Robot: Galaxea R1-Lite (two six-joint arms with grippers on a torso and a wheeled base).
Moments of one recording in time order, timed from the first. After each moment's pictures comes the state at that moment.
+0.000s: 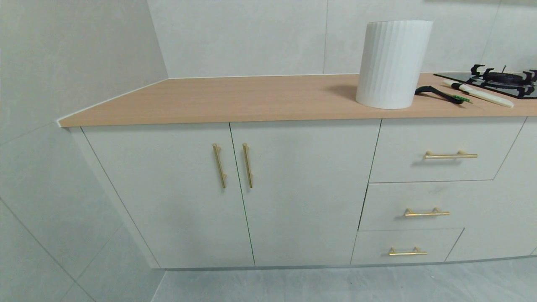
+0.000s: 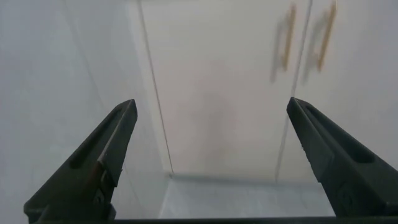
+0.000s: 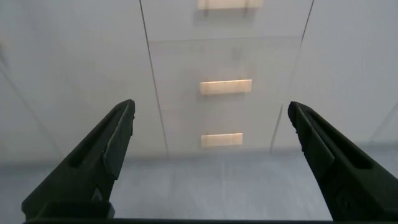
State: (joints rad) left arm 0.00 0.00 -0.01 -0.07 0.13 0.07; right arm 0.00 0.00 -0.01 0.01 -0.06 0.00
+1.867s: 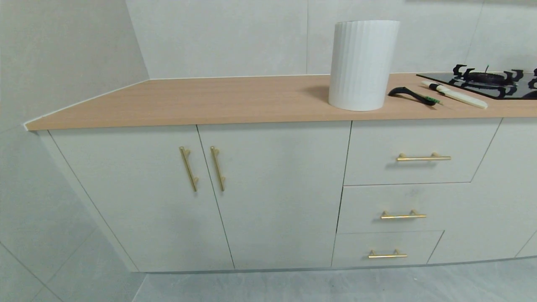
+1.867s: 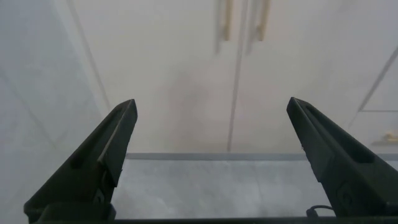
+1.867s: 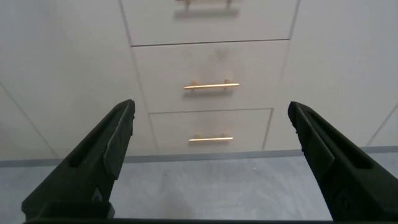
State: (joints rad) left arm 0.00 0.00 0.00 0.00 0.03 0.00; right arm 0.00 0.00 0.00 0.01 -0.01 0.02
